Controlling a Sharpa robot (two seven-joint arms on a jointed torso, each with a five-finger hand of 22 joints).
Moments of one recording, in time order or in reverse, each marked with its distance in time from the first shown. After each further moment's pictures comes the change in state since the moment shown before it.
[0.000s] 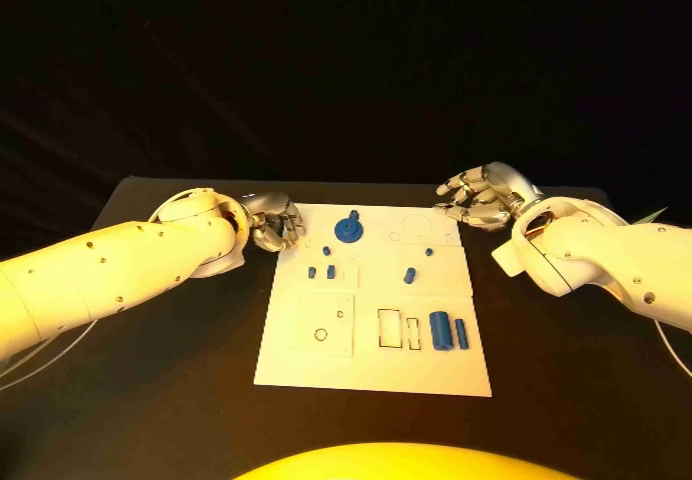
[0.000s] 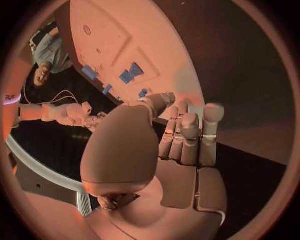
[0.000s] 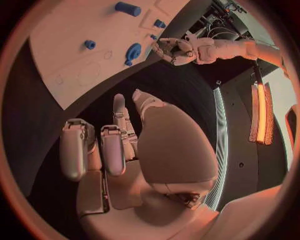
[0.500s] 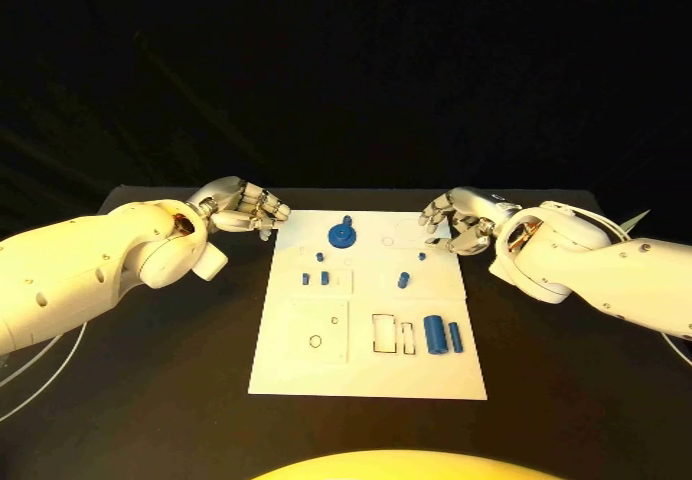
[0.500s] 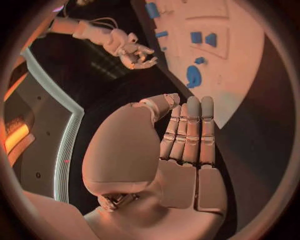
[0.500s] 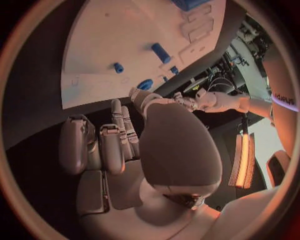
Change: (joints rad) left arm 0.005 -0.145 0.019 0.091 0.794 -0.025 0.216; left_hand 0.005 0.026 0.012 -0.064 0.000 0.038 0.049 0.030 0.003 -0.121 0.035 0.099 0.022 -0.335 0.031 -0.311 -0.362 0.042 -0.311 0.021 -0.197 -0.189; right arm -0.026 0.028 -0.001 -0.045 -0.485 0.192 -0.021; right_hand -0.005 -0.061 0.119 -0.067 -0.027 0.042 -0.002 -0.012 -0.009 -0.056 0.010 -0.229 -0.255 -0.004 0.018 -0.013 0.000 0.016 -0.006 0.013 -0.076 0.001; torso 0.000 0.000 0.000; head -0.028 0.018
